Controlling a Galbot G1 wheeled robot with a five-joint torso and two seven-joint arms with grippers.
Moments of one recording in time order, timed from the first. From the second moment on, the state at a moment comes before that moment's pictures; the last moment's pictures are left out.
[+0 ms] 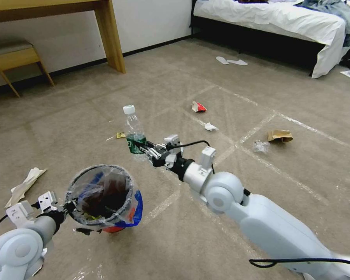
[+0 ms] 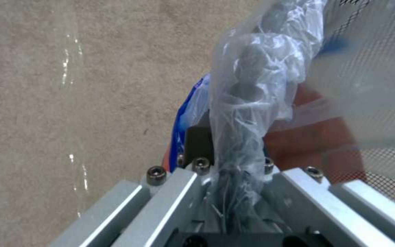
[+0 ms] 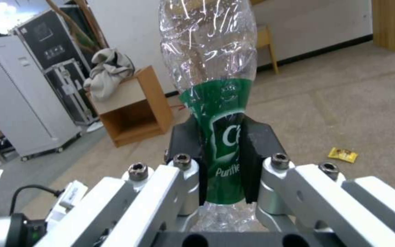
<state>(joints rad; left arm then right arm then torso) 1.49 -1.17 -0.88 -2.15 -1.20 0.74 -0.55 -0.62 1.00 -0.31 1.99 1.02 -0.18 0.03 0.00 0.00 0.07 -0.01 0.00</state>
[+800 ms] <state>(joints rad) 1.49 -1.13 -0.89 -2.18 -1.26 0.74 -0.59 -0.60 1.11 -0.35 1.97 1.02 -0.16 0.06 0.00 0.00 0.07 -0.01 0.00</state>
